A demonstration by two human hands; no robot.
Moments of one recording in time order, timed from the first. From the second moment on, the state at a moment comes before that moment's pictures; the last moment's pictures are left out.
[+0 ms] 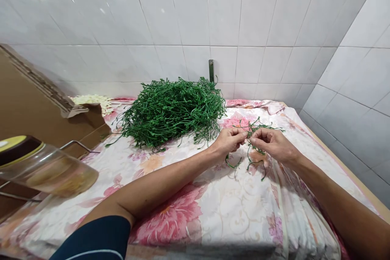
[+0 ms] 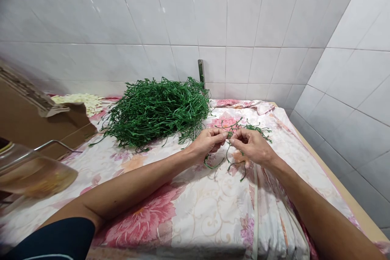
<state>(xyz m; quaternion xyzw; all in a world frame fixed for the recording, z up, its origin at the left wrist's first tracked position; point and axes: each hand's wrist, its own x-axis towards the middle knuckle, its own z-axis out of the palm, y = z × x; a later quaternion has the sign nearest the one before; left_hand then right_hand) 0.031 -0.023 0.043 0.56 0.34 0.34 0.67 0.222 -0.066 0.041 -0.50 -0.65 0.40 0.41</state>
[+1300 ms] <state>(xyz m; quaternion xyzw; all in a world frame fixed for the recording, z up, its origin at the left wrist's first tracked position) 0.036 -0.015 0.028 0.56 0.41 0.37 0.62 0.222 -0.061 0.035 -0.46 -0.78 0.15 0.39</state>
